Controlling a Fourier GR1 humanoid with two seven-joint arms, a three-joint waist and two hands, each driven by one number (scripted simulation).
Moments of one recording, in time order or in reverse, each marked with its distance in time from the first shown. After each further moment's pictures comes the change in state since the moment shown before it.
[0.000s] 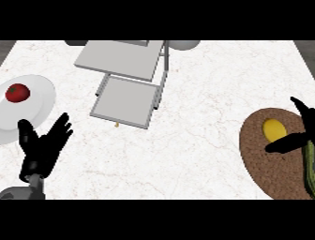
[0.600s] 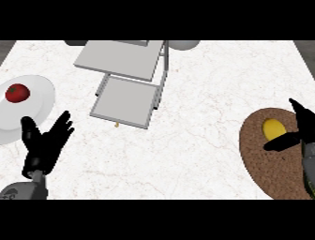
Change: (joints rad) left arm -0.032 -0.039 0.053 0.042 -0.053 -0.038 -0.003; right arm -0.038 0.063 -0.049 0.150 0.162 -0.043 -0.087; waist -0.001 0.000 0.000
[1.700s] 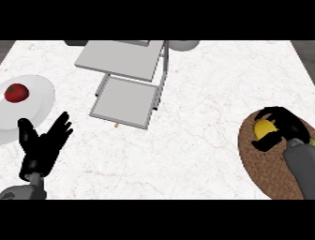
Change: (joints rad) left arm 0.025 -0.027 0.038 -0.051 -0.036 -0.036 0.029; right arm -0.120 0.062 -0.005 0.314 0.078 -0.019 -0.364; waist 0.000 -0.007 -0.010
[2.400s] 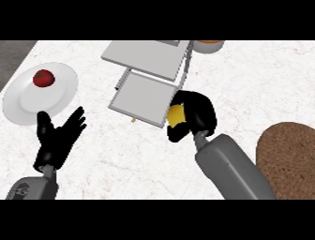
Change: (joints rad) left arm -0.059 -0.026 -0.054 0.028 -0.024 -0.031 0.010; right arm -0.172 0.325 0.440 -0.268 0.037 -0.216 0.391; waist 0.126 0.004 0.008
